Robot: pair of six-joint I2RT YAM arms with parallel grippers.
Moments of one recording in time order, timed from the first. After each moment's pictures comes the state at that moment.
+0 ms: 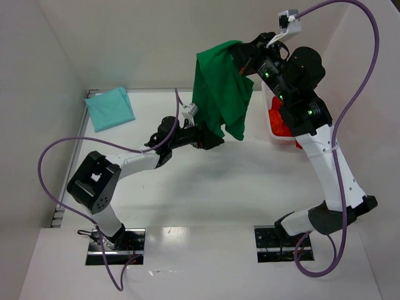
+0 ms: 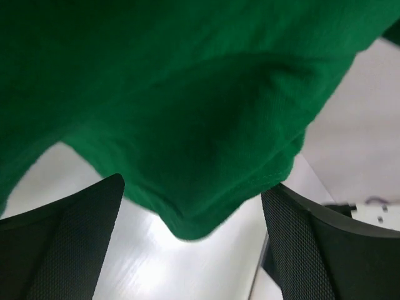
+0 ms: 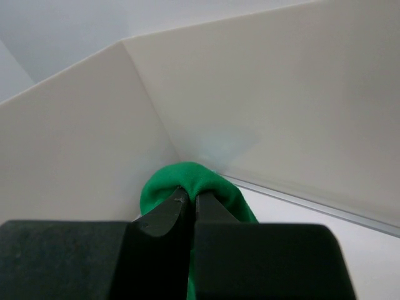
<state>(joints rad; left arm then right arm) -0.58 1.69 0.97 0.58 0.51 -0.66 0.48 1.41 1.90 -0.24 -0.08 0.33</state>
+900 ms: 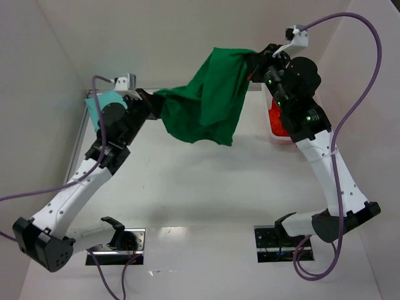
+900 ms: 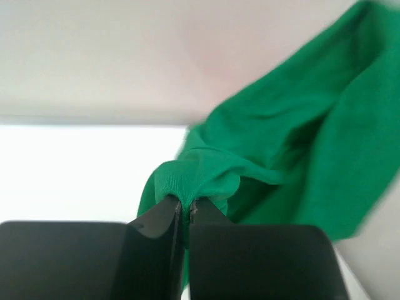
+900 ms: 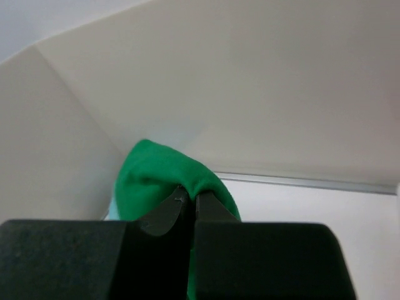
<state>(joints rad) -0.46 1.13 1.09 0.13 -0.06 -0.45 0.43 1.33 1.73 -0.23 0.12 0.33</state>
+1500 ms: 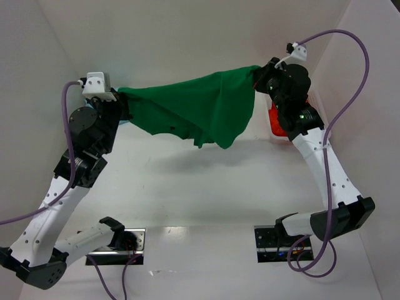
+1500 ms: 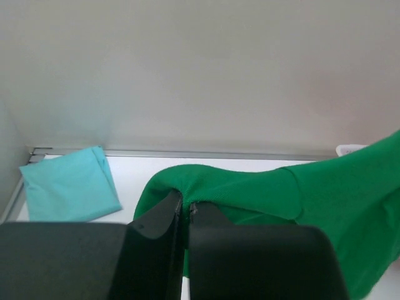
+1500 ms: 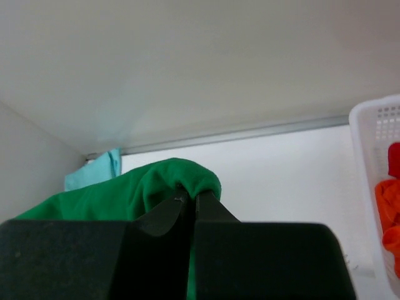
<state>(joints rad) -0.45 0.95 1.27 -0.19 -0.40 -0.11 0.30 1.33 1.54 -0.23 0.14 0.43</state>
